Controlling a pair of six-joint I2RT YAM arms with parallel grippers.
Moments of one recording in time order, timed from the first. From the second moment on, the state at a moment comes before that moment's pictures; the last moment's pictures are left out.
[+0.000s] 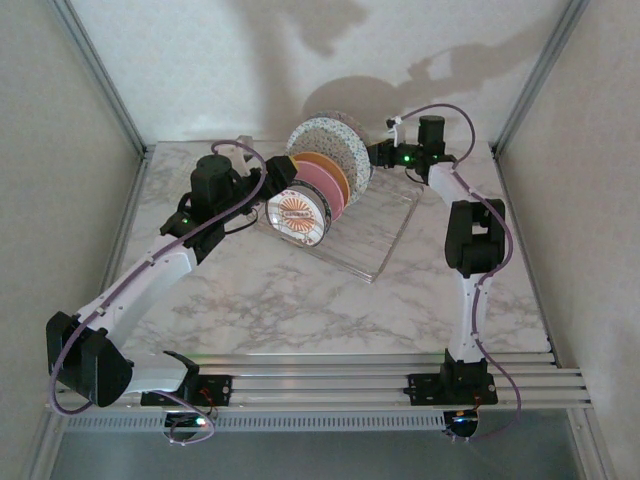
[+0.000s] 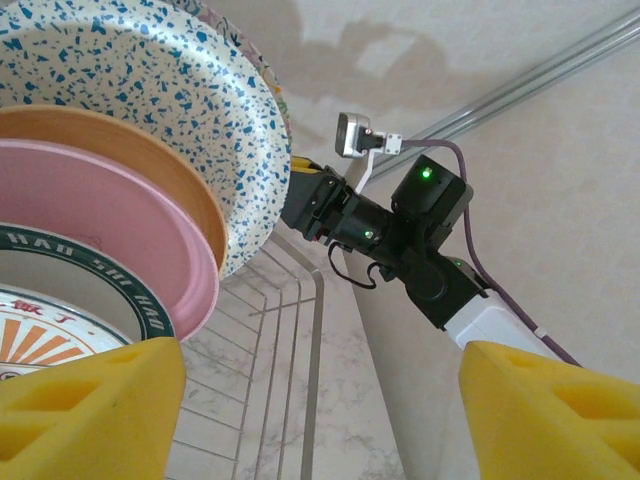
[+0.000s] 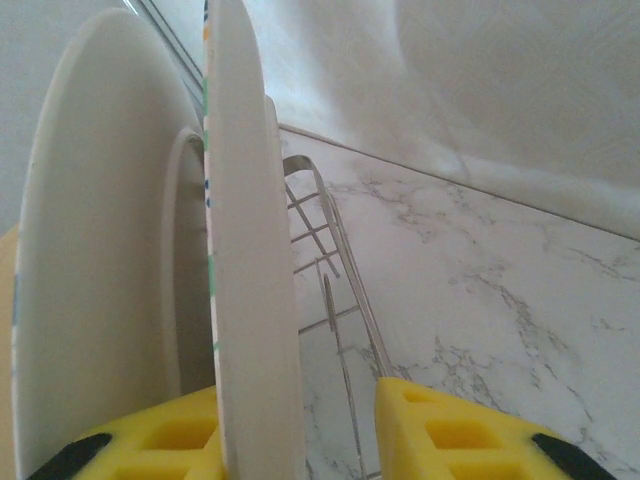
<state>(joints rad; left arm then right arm) -0.42 1.31 1.16 -0.05 0.25 -0.88 0.12 2.27 1.87 -0.09 -0.90 0.02</state>
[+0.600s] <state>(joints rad) -0.42 1.32 1.16 -0.05 0.25 -0.88 0.14 2.27 1.87 -0.07 -0.88 0.01</state>
